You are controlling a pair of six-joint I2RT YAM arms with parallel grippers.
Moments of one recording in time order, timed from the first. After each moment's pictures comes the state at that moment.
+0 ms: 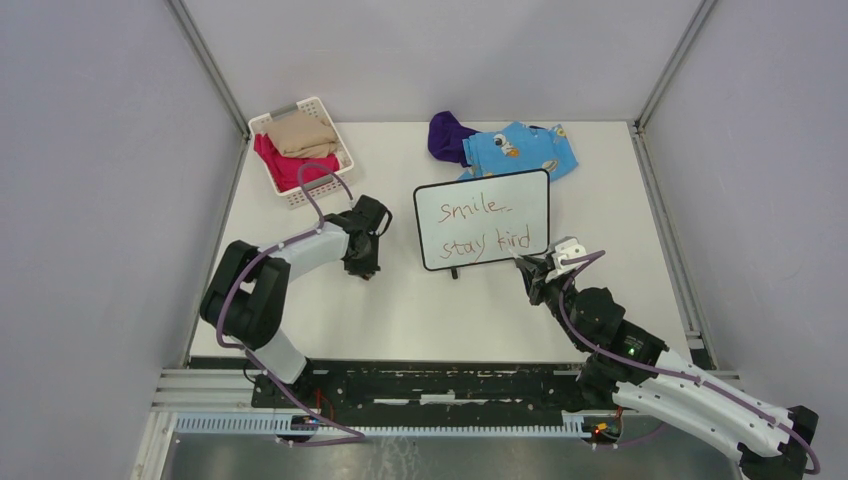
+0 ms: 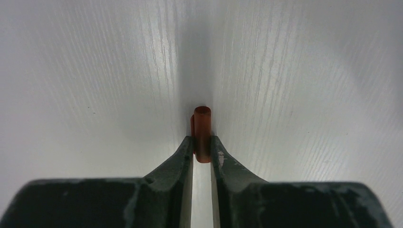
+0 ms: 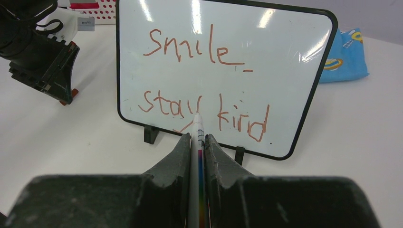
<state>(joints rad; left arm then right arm) -0.46 1.64 0.94 -0.56 -0.17 -0.41 0.97 0.43 0.37 -0.05 0.54 0.06</state>
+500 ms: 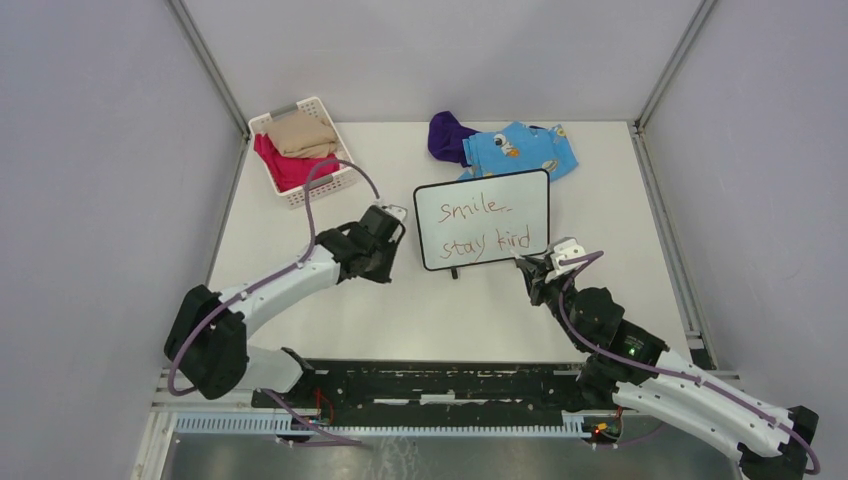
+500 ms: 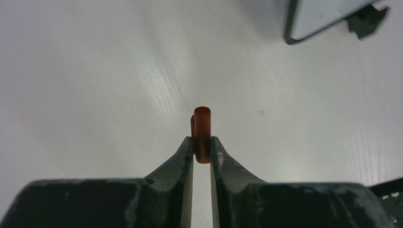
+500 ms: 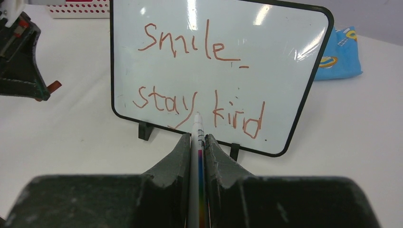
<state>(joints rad) -0.62 1.38 0.91 -0.61 -0.15 -0.29 0.97 0.43 0.38 -0.06 0.54 0.05</state>
